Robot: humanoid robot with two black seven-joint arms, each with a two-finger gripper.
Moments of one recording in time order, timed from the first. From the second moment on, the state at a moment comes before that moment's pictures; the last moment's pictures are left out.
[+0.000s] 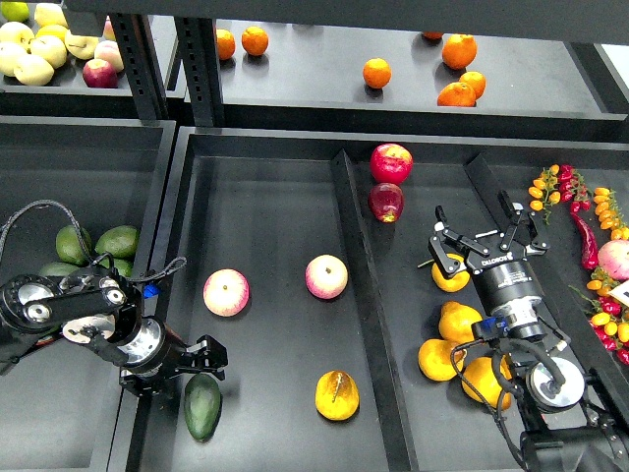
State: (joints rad) left arm -0.84 0.32 0.05 -0.93 0.58 -0.49 0.49; right arm 0.14 0.02 1.46 1.07 0.05 0.44 -0.11
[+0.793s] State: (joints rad) left arm -0.83 0.30 0.06 -0.90 0.58 -0.49 0.49; right arm 0.14 0.01 1.46 1.08 0.05 0.44 -0.11
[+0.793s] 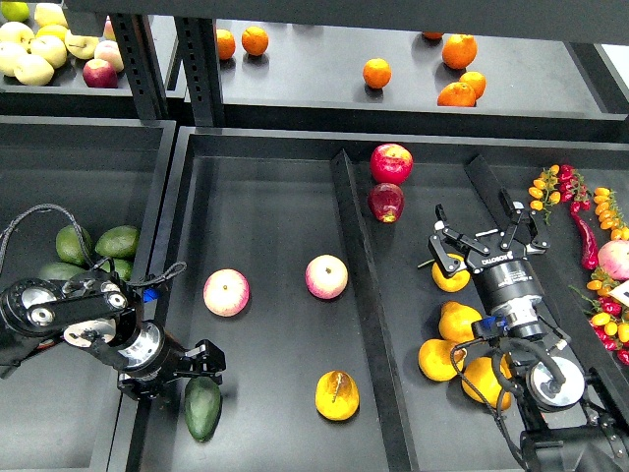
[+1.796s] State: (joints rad) left arm -0.81 0.25 0.05 -0.87 0.57 -0.49 0.49; right arm 0.14 0.01 1.46 1.08 0.05 0.44 -0.11
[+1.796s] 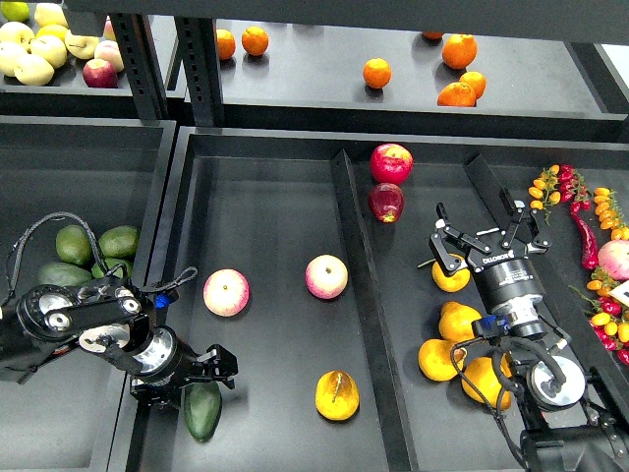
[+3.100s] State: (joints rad) left arm -0.81 0.25 0.04 -0.86 0.55 -0.49 0.49; right arm 0.14 0.01 1.46 1.08 0.05 0.44 -0.11
